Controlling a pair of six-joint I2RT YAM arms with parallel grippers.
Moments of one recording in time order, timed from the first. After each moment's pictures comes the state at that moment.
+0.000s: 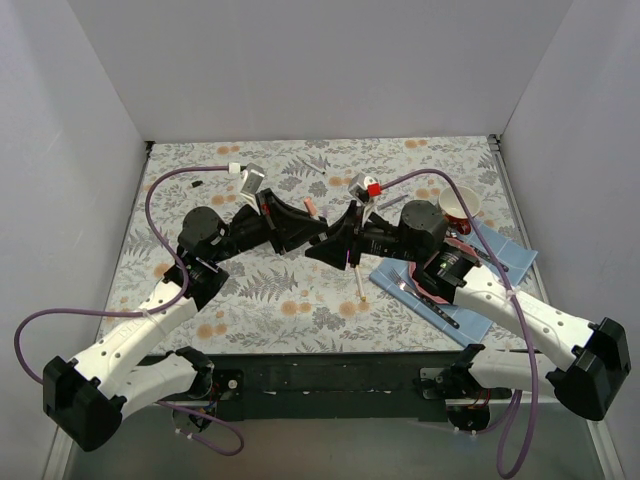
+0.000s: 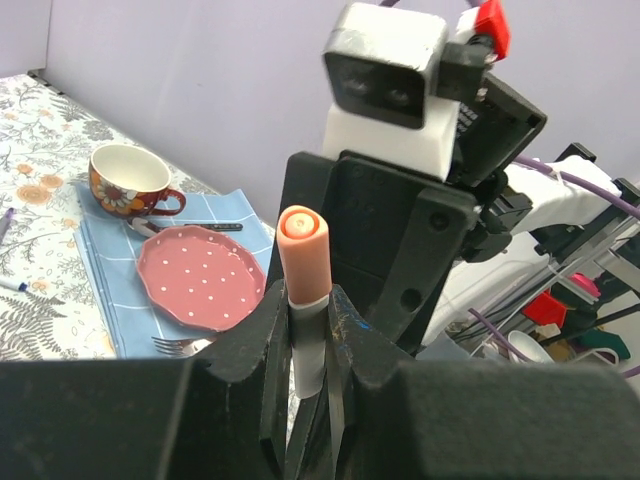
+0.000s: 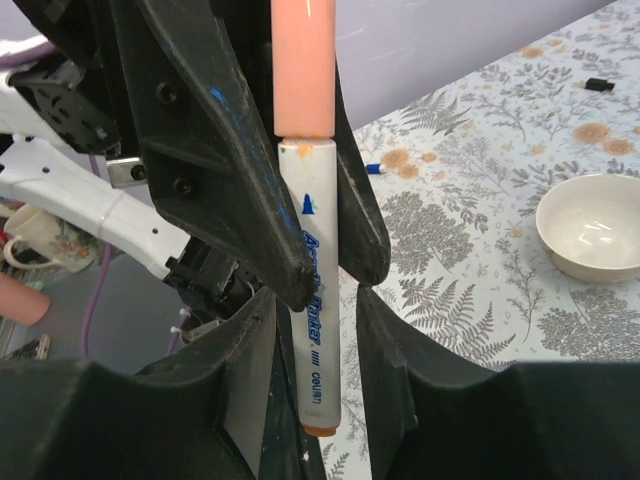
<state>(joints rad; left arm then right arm) -0.61 0.99 0.83 0.41 0.60 -0.66 0.85 1.12 0.92 0.21 -0.52 0.38</state>
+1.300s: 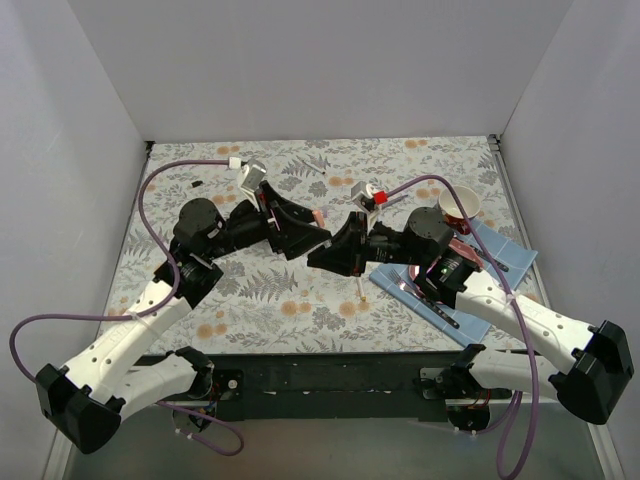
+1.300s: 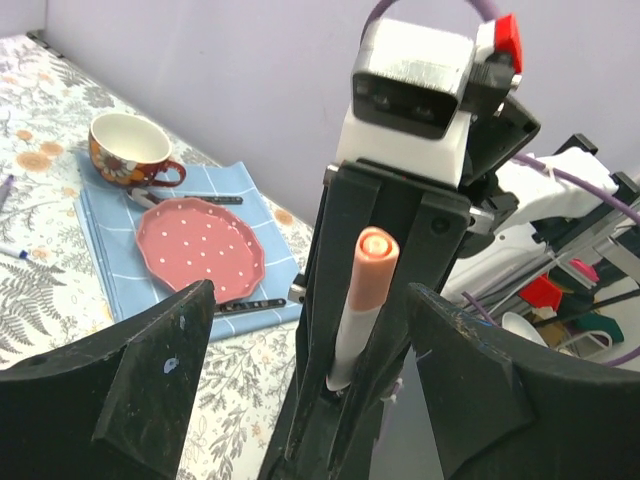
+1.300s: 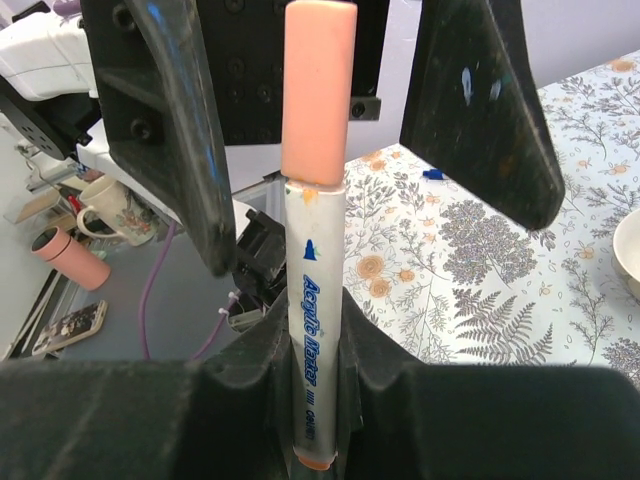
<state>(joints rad) -0.61 0.97 0.91 0.22 0.62 -0.63 0.84 1.10 0.85 0.34 -0.67 0.45</state>
